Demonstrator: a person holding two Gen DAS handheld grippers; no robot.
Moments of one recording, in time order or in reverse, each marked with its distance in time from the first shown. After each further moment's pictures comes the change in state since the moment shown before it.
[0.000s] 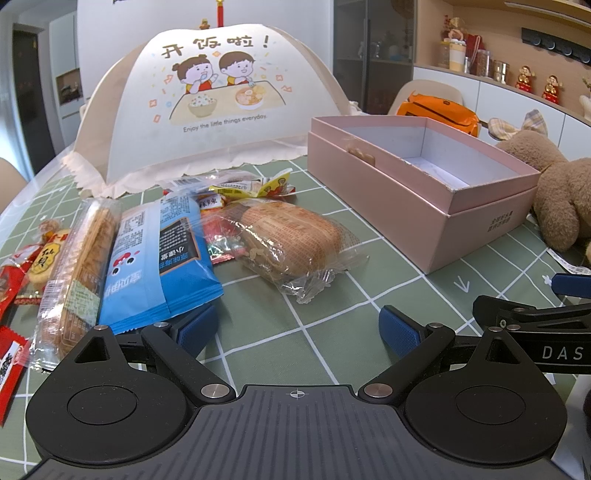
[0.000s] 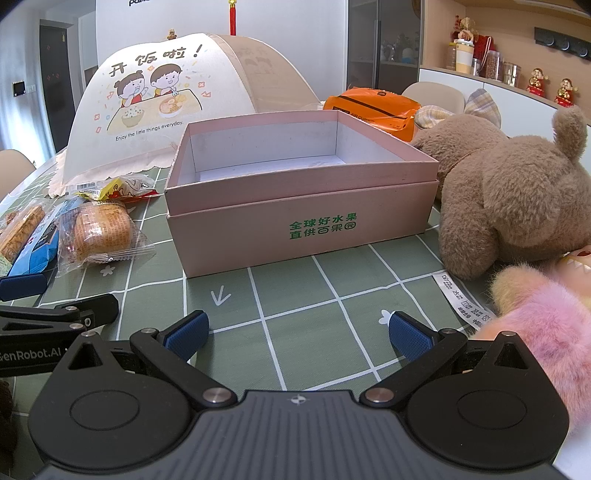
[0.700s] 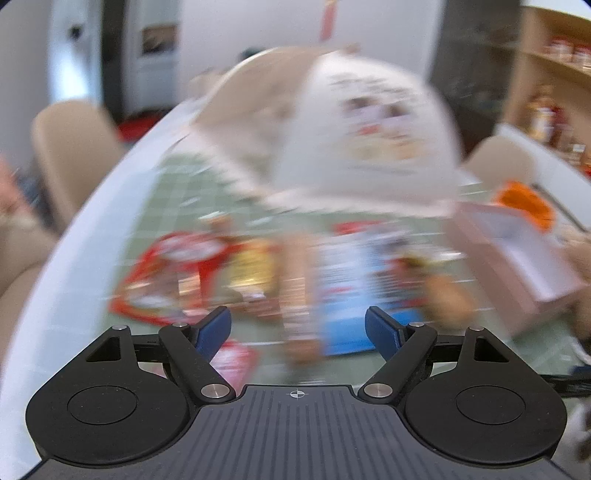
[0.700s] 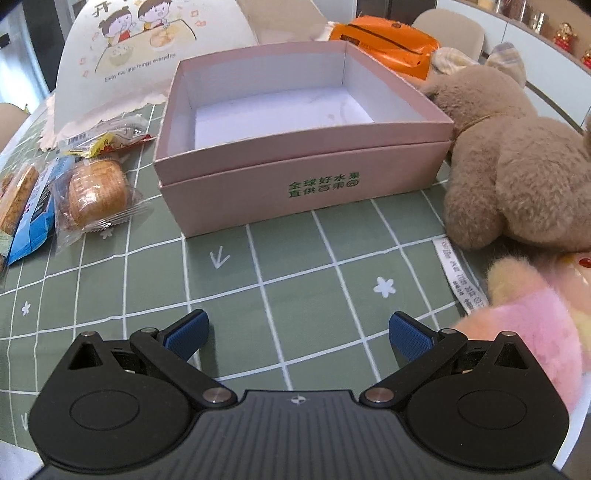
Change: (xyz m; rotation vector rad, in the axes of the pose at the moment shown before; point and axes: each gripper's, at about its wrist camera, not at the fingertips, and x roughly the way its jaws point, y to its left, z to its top) left arm -0.084 0.174 0.025 -0.292 0.059 0.132; right arm 0.017 0.010 0.021 -0.031 0.359 0.021
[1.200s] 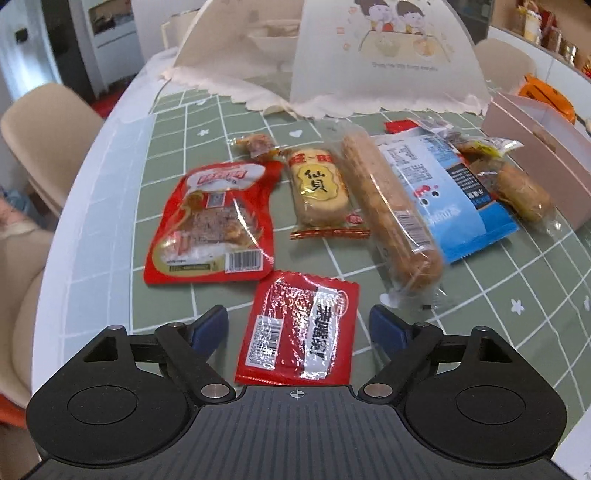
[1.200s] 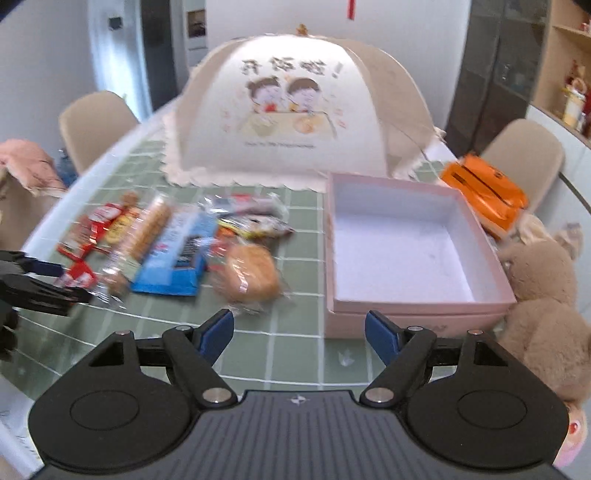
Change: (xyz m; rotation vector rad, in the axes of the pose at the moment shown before) left arm 0.049 0.044 -0.019 0.215 0.204 -0.006; right arm -0.095 0.074 0.030 -0.285 -0.224 0.182
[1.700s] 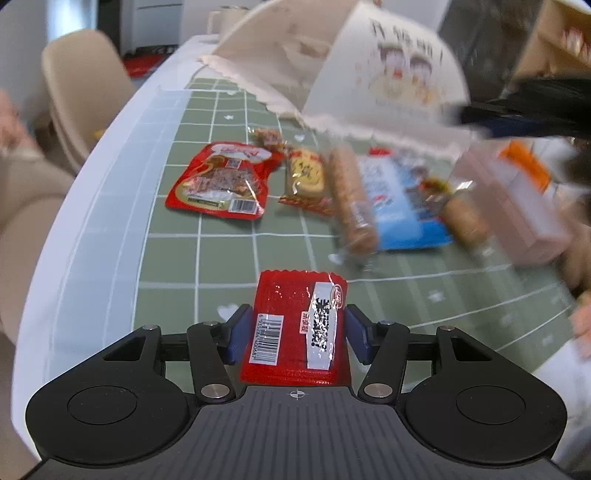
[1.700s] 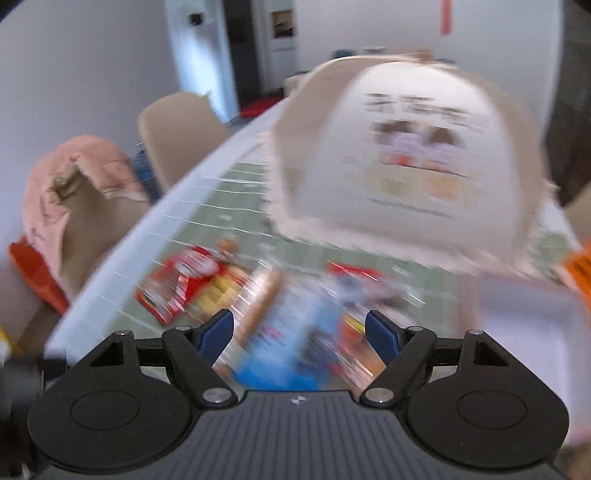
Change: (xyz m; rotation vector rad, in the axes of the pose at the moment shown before) left arm -0.086 0.002 -0.047 -0.270 -0.053 -0.112; right arm 0.082 0.115 0.128 -0.133 0.037 0.272
